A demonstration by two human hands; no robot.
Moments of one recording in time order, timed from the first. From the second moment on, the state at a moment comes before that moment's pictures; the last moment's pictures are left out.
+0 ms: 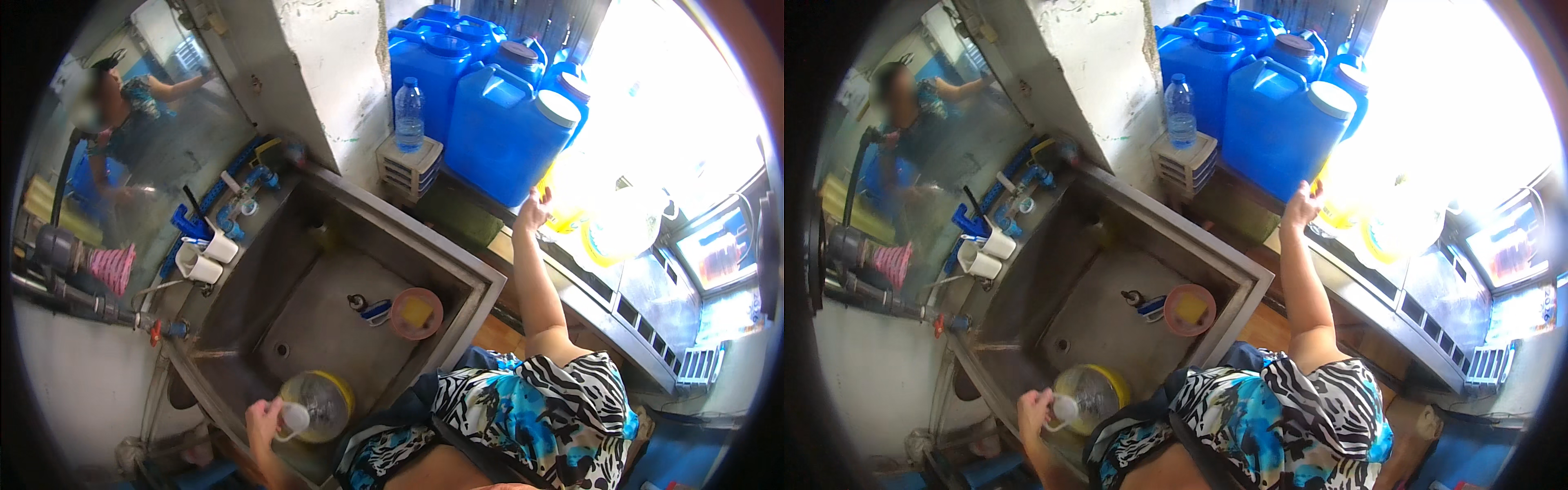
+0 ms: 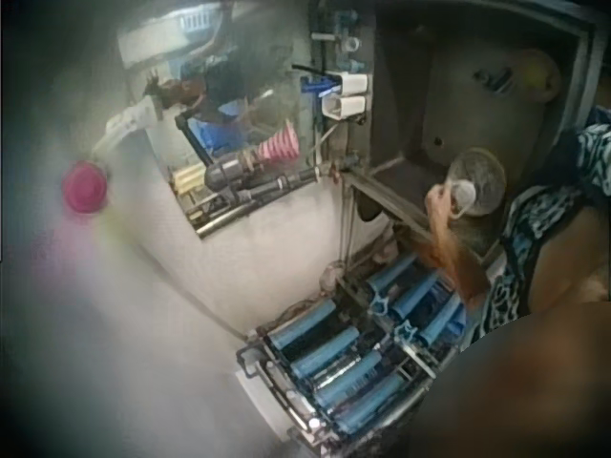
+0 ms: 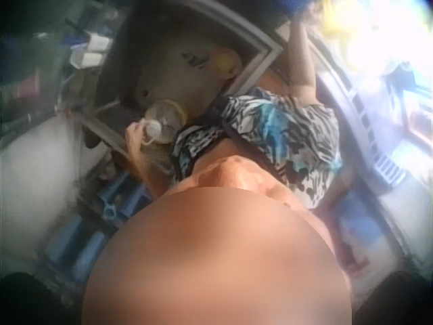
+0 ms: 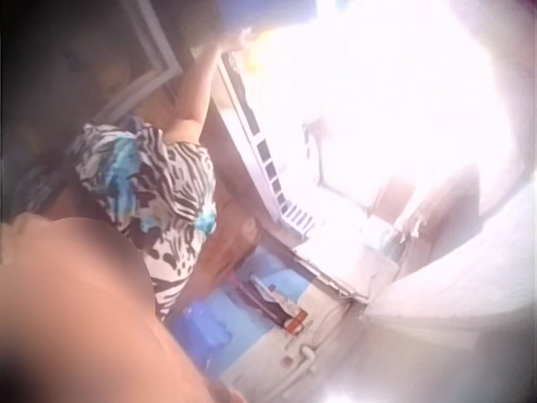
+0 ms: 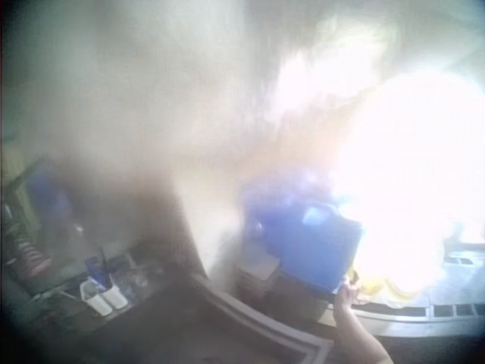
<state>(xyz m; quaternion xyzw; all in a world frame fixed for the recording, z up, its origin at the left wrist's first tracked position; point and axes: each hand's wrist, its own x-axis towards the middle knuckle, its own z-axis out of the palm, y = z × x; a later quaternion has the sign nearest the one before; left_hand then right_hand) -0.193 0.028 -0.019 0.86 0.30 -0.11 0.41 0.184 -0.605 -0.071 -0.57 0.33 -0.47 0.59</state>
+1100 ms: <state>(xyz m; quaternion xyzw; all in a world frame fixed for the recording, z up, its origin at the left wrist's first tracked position) -0.029 0.249 0.011 0.88 0.45 0.13 0.10 0.047 -0.091 -0.043 -0.79 -0.59 -0.11 0.13</state>
